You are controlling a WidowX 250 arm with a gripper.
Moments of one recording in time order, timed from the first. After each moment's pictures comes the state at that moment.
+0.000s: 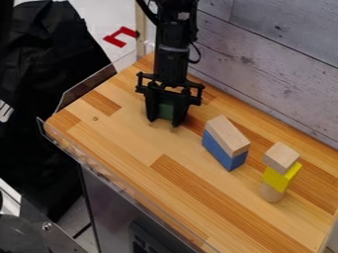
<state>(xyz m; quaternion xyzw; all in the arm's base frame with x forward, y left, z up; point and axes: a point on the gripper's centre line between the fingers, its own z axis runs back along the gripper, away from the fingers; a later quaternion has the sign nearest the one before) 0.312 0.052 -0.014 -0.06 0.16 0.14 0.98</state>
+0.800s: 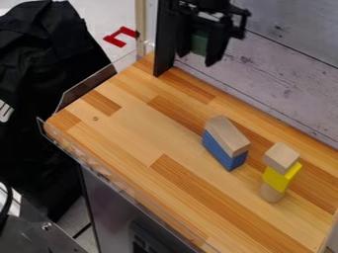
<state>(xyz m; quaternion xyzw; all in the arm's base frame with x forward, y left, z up) 0.310 0.002 0.116 -0.02 0.10 0.02 0.99</state>
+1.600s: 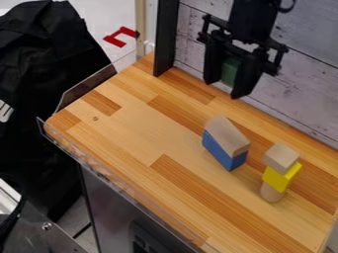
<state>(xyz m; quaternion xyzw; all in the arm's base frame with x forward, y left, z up) 0.289 -0.053 0.110 -0.02 0.11 -0.08 0.99</state>
